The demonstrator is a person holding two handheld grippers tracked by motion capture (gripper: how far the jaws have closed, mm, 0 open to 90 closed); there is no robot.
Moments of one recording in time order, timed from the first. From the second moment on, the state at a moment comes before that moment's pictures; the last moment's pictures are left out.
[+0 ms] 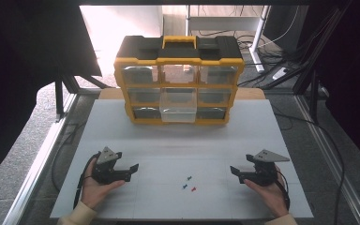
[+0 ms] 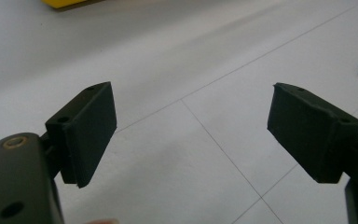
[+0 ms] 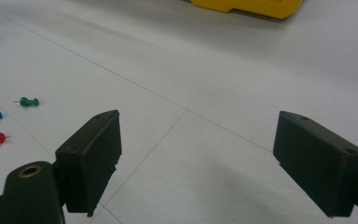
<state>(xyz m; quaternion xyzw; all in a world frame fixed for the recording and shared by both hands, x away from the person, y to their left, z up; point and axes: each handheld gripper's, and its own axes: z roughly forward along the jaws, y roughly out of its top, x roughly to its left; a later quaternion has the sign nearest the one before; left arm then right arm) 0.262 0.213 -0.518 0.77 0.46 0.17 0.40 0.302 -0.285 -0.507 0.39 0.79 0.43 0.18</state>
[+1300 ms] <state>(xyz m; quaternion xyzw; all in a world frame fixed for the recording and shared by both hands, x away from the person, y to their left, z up) 0.273 0.178 -0.494 0.81 0.40 0.10 0.41 0.301 -0.281 -0.507 0.39 0.80 0.42 0.18</state>
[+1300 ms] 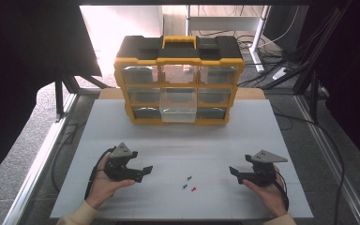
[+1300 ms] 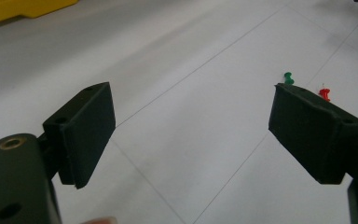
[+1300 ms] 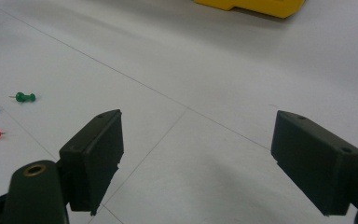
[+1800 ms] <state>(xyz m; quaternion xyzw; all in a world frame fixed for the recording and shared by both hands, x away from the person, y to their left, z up) 0.280 0.135 -0.487 0.84 0.36 0.09 0.39 0.302 -0.281 -0.508 0.39 0.80 0.42 0.18</state>
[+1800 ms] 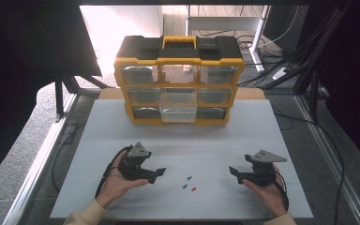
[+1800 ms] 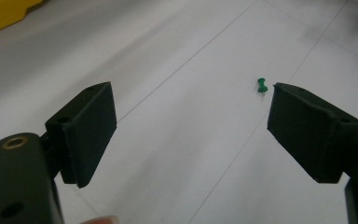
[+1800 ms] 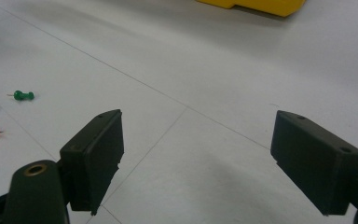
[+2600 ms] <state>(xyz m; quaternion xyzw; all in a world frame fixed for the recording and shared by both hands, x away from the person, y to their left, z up) 0.279 0.081 -0.504 0.87 0.32 0.05 0.36 0.303 -0.280 -0.510 0.38 0.81 0.41 0.18</state>
